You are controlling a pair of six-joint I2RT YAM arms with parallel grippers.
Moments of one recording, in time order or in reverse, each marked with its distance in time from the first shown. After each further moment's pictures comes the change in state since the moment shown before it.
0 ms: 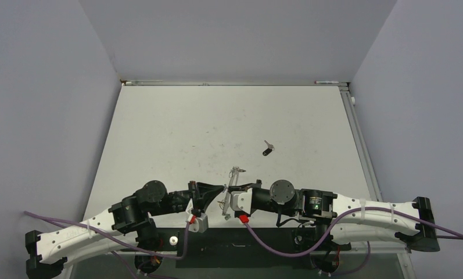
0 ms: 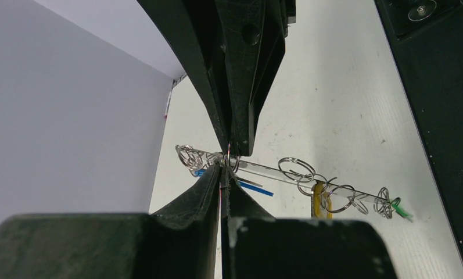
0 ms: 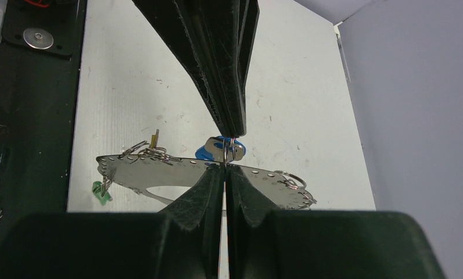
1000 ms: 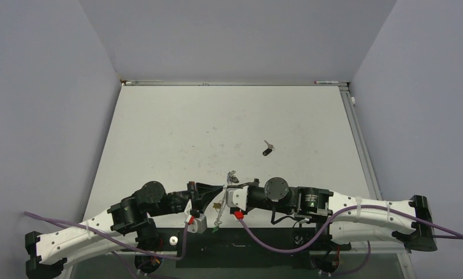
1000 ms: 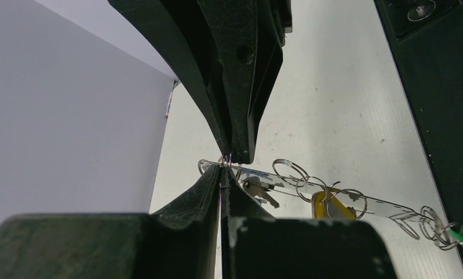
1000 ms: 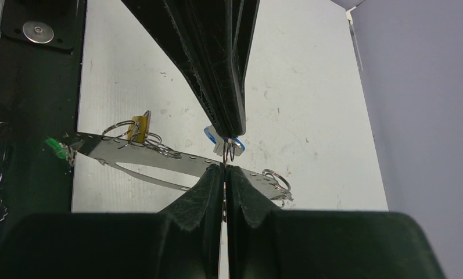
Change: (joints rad) left arm 0.000 -0.019 -0.009 -0.007 -0.002 0.001; right arm -0.018 0.050 0.035 -0.036 -0.007 0.027
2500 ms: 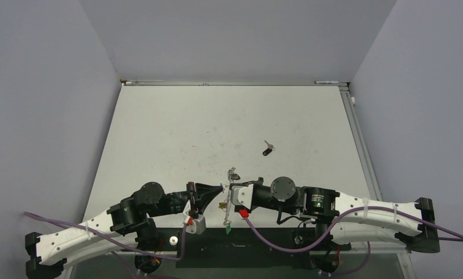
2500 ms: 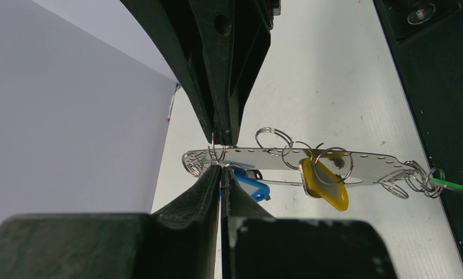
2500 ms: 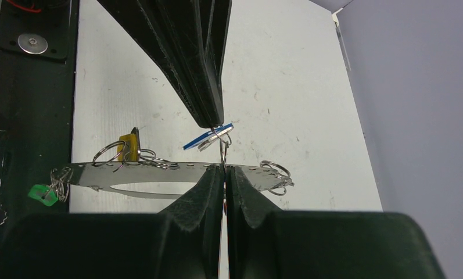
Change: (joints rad) left arm 0.000 -0.016 -0.010 0.008 0.006 0.001; right arm -0.001 -0.044 0.011 -0.018 0.026 0.013
